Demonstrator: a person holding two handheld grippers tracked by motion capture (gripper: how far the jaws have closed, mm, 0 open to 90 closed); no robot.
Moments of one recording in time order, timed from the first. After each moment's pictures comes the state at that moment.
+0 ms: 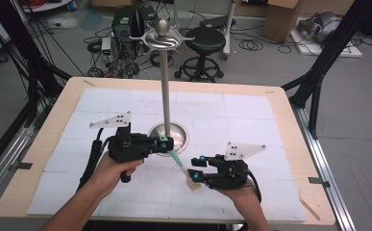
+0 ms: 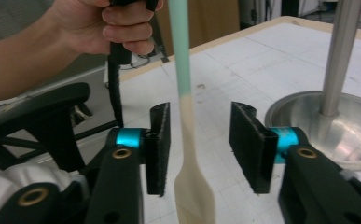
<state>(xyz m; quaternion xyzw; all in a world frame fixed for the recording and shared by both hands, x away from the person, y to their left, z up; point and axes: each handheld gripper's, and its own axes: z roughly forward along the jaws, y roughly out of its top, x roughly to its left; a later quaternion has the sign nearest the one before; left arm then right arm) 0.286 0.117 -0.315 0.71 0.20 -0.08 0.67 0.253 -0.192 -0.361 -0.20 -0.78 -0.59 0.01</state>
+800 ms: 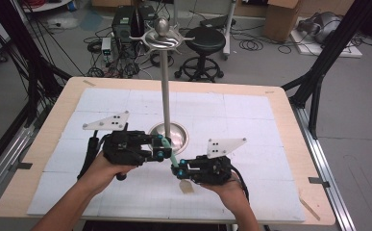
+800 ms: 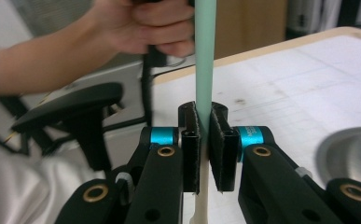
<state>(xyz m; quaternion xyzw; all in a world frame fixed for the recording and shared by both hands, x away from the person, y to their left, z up) 0.280 0.130 -0.304 0.71 0.15 -0.05 0.69 0.264 -0.154 -0.357 -0.14 -0.78 -0.60 0.04</state>
